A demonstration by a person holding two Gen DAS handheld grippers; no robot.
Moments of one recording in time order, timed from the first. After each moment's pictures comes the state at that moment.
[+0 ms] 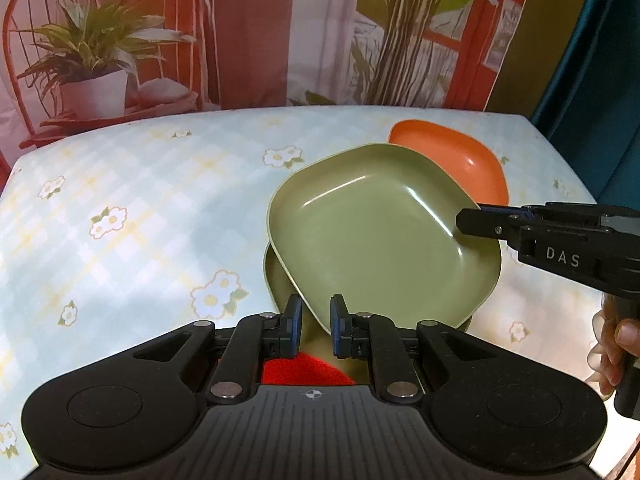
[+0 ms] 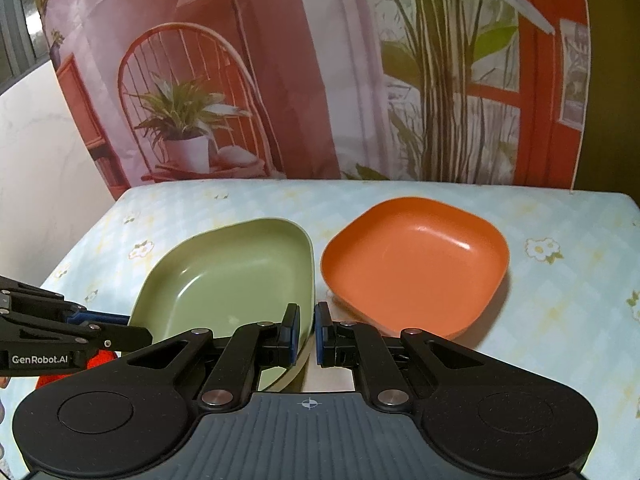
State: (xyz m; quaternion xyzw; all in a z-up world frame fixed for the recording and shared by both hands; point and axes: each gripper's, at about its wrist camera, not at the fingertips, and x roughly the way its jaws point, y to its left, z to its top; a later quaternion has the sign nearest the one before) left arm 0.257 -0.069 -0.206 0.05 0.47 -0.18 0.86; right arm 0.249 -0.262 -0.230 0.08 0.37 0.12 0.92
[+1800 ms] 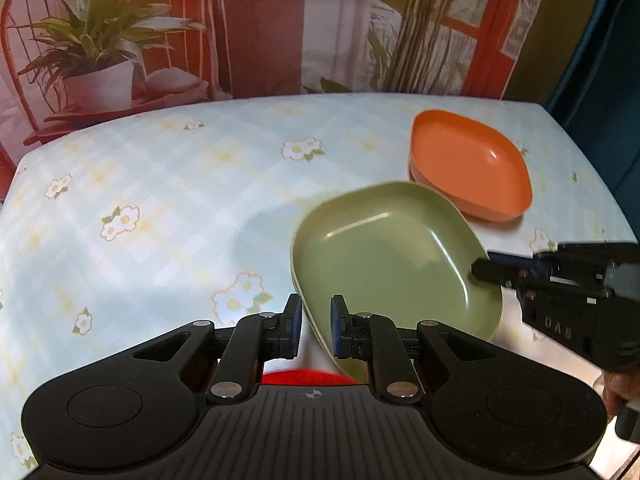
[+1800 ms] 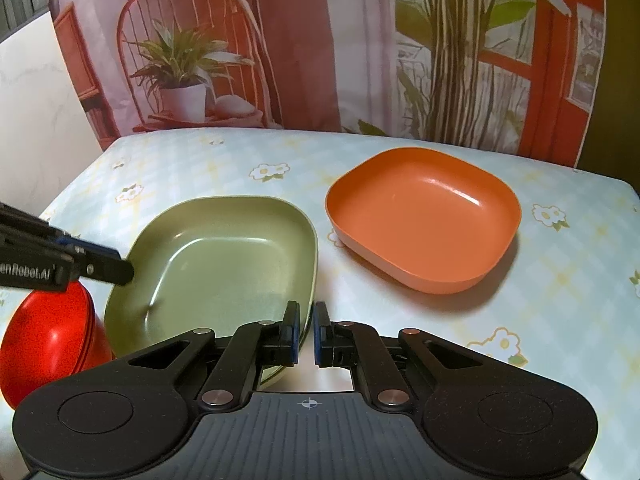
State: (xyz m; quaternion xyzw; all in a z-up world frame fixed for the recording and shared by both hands) left arm 0.271 -0.068 -0.211 0.06 0.49 -0.16 0.86; right arm 0.245 -0.245 -0.251 0.03 0.42 0.11 0.90
